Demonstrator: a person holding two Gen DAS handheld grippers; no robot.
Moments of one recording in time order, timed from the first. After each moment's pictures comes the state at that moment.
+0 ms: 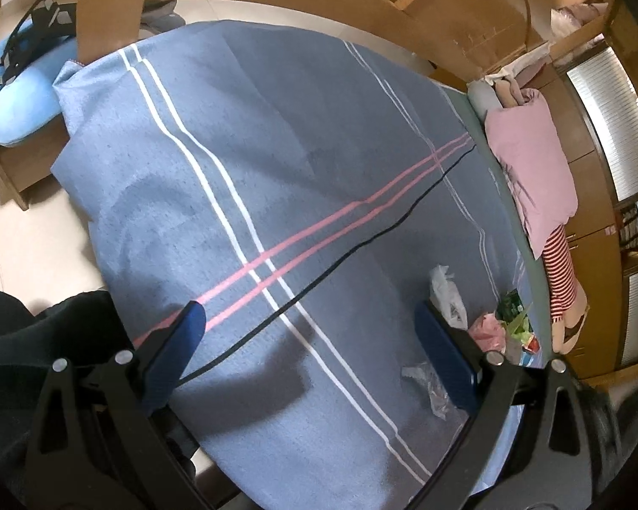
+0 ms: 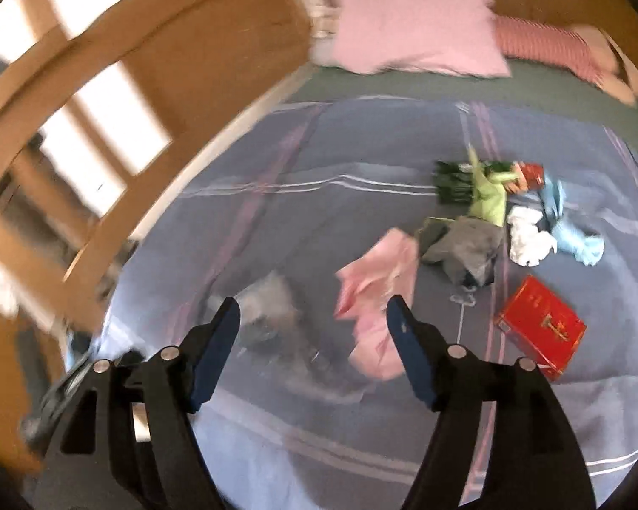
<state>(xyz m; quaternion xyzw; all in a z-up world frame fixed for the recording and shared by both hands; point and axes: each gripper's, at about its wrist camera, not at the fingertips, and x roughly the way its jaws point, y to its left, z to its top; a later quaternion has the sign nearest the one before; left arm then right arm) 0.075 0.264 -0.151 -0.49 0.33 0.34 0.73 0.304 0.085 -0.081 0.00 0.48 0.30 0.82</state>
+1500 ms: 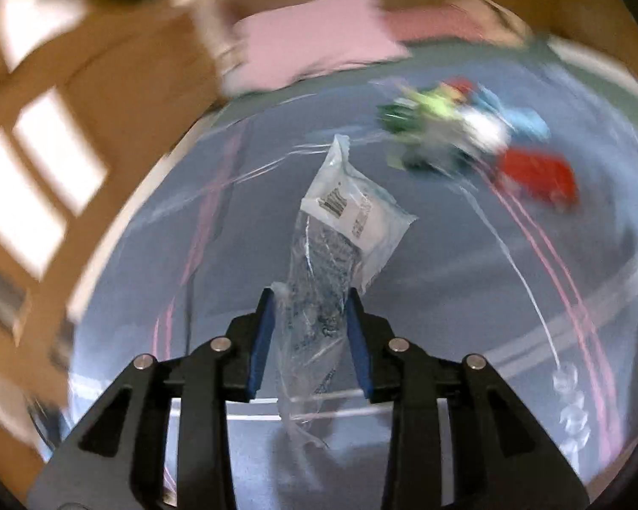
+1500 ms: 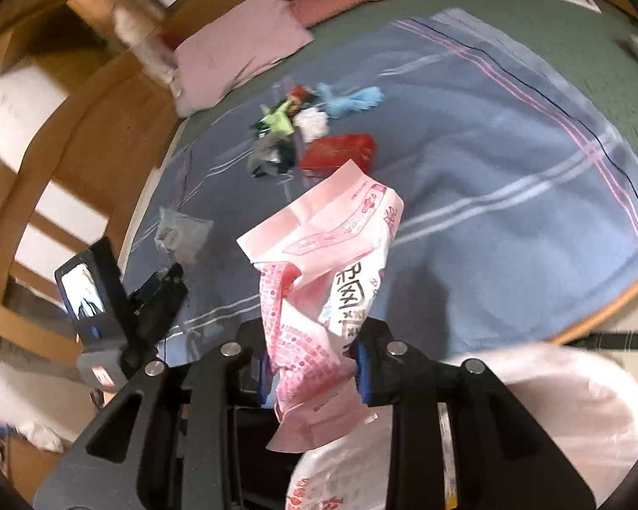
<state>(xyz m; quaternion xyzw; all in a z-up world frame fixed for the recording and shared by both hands) 0.202 0.069 -0.135 0.13 0.41 0.17 0.89 0.146 -0.140 -0.067 0.20 0.49 0.15 0.84</state>
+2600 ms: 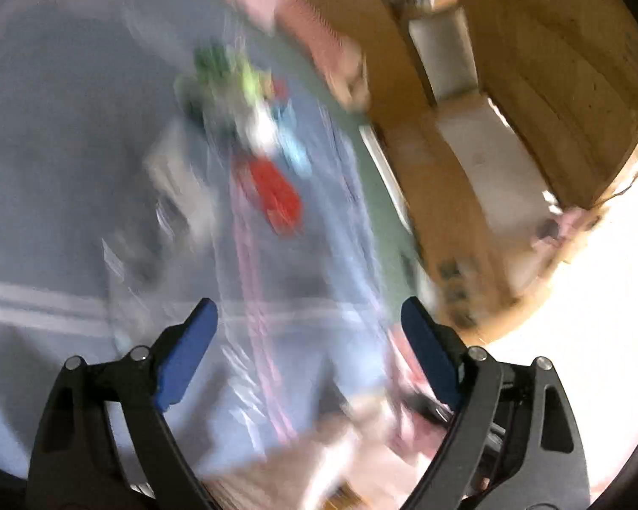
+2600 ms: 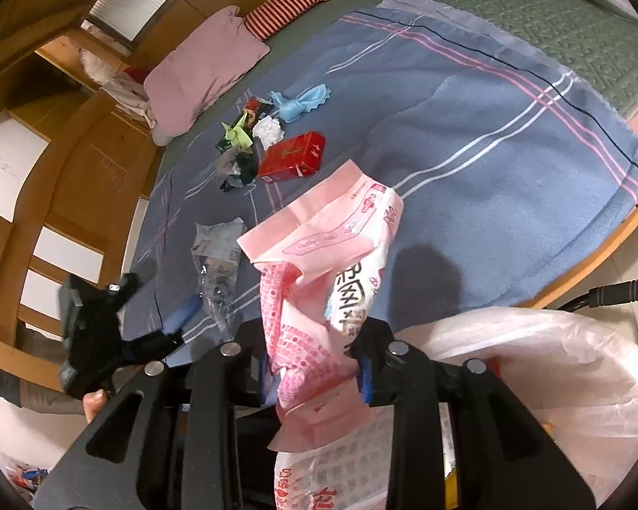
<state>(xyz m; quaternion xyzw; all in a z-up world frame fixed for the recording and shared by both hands) 0.205 0.133 -0.123 -0.39 0.37 -0.17 0.82 0.130 -0.179 -0.081 0.26 0.49 0.12 0.83</state>
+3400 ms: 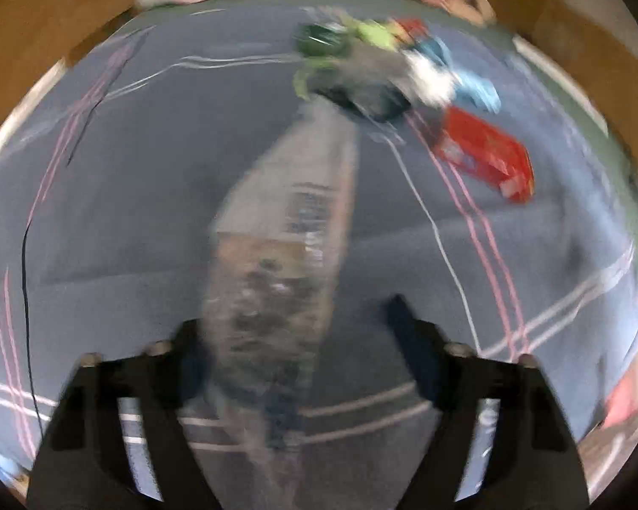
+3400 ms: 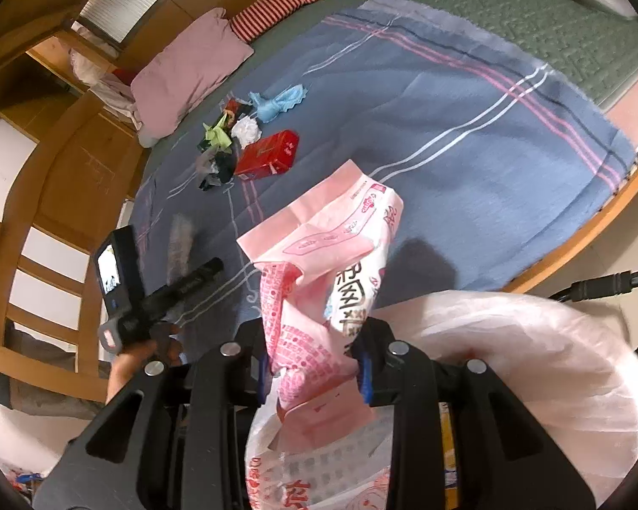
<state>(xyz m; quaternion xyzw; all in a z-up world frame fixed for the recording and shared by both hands) 0.262 0.098 -0.174 -0.09 0.51 0.04 0.86 0.119 -0.191 -0.089 0.24 0.49 0.09 0.83</state>
